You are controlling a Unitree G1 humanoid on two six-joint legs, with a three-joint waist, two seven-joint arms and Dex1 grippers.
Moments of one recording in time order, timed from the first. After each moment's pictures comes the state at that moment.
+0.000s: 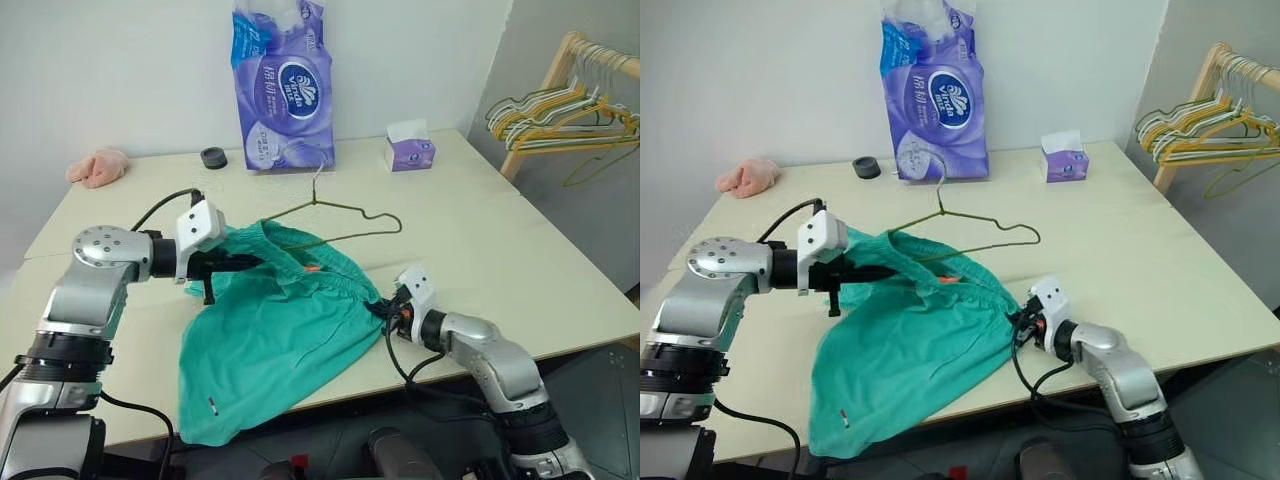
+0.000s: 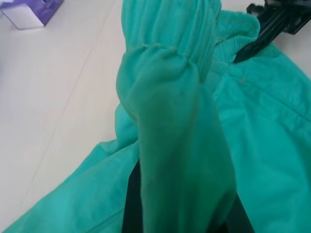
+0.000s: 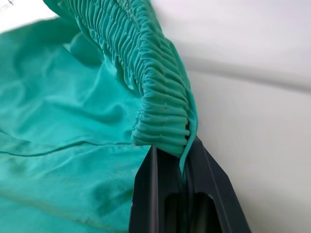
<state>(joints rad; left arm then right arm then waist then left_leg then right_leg) -0.47 0.86 0.03 0.07 -0.31 0.32 -1.27 -0.22 -0.29 0.13 -0.20 0.34 0.73 0.64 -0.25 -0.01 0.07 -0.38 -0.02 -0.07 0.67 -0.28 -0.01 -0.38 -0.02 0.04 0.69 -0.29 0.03</state>
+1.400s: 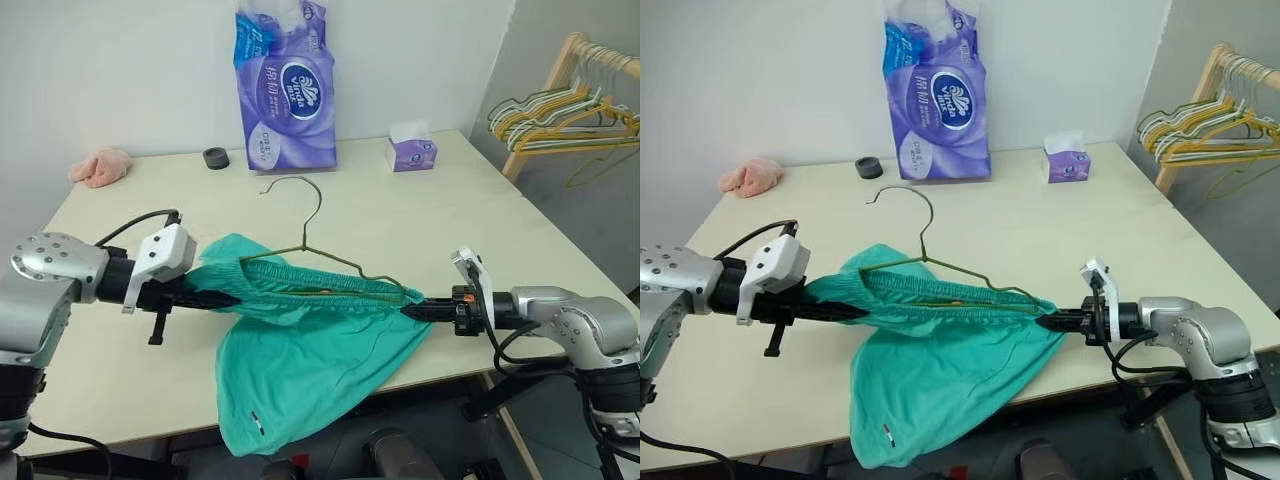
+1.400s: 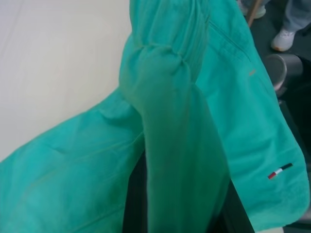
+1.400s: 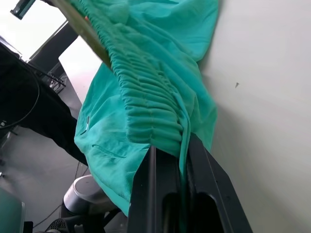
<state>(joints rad) -0.34 1.08 0.07 -0.07 -0.44 0.37 -1.46 -0.37 -0.70 0.04 -0.16 0.70 1.03 1.02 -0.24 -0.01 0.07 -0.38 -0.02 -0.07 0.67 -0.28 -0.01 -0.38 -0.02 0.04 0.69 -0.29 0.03</state>
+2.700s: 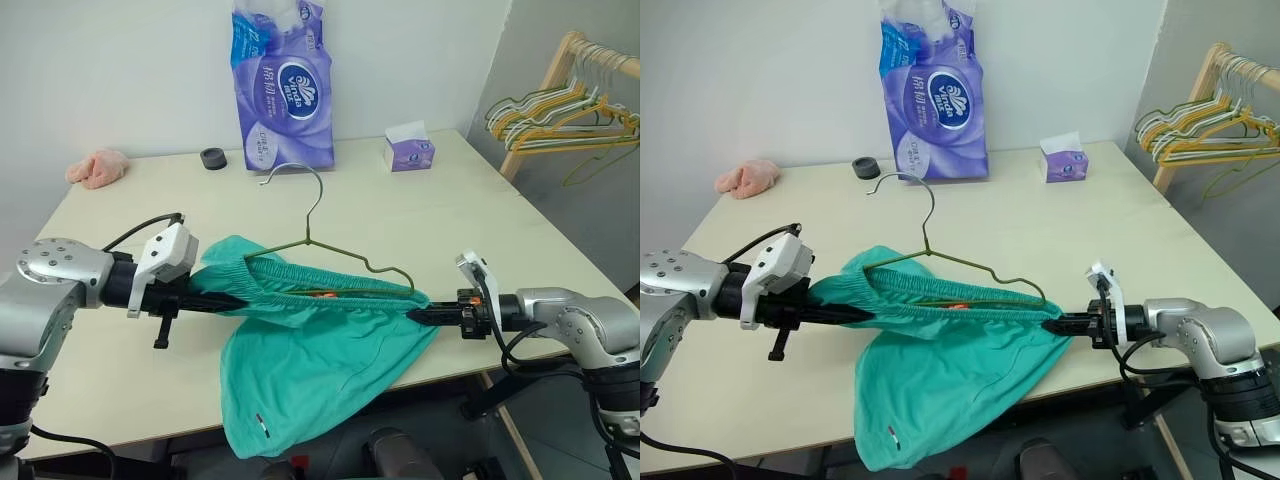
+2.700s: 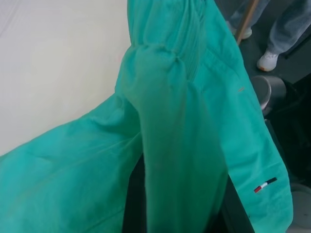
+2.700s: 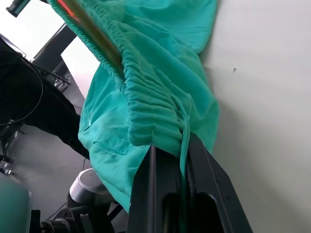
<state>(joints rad) -0.29 1.09 0.08 -0.11 -0.49 0.42 -1.45 -0.36 -0.73 0.06 -0.12 0.71 1.03 1.06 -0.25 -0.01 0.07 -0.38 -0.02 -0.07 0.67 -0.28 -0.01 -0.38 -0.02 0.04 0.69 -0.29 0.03</state>
